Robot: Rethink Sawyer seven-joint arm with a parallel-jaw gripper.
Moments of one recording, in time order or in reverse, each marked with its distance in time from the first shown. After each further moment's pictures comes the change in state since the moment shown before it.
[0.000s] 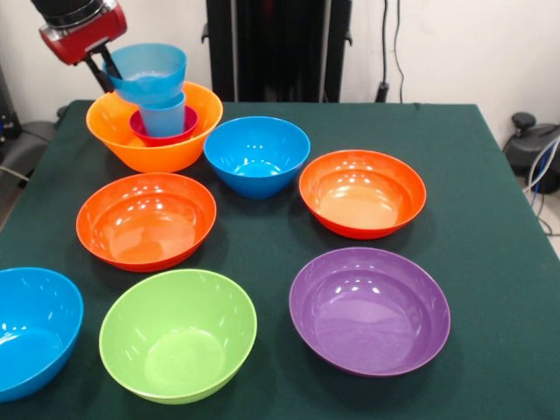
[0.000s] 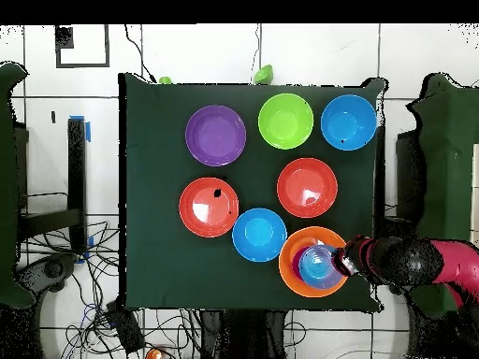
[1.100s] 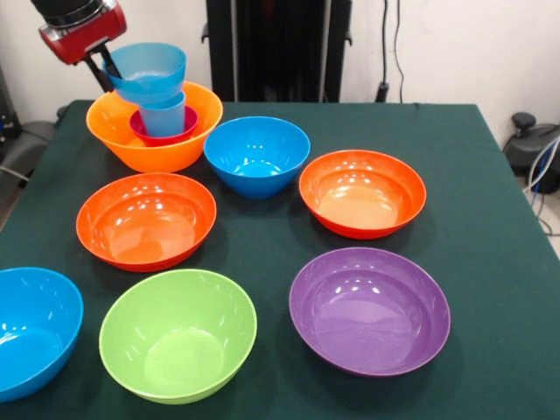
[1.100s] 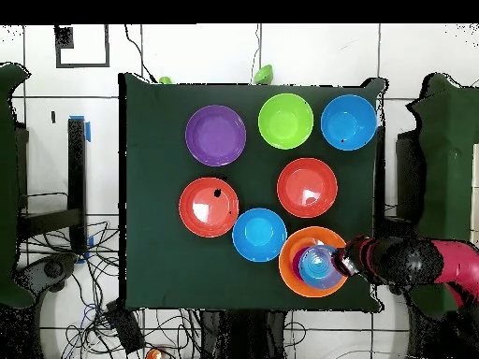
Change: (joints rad) arm 0.000 0.000 0.000 0.000 0.000 0.002 0.000
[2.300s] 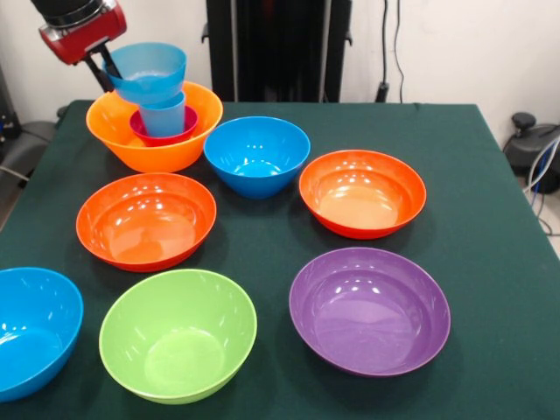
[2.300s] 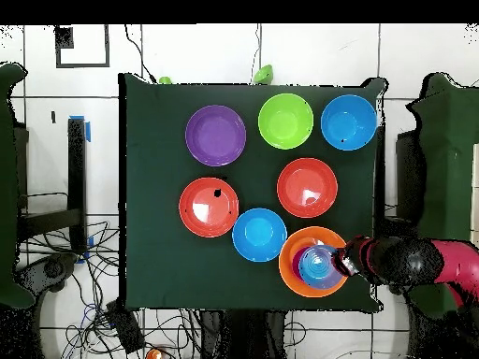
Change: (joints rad) arm 0.000 0.000 0.000 0.000 0.000 0.000 0.000
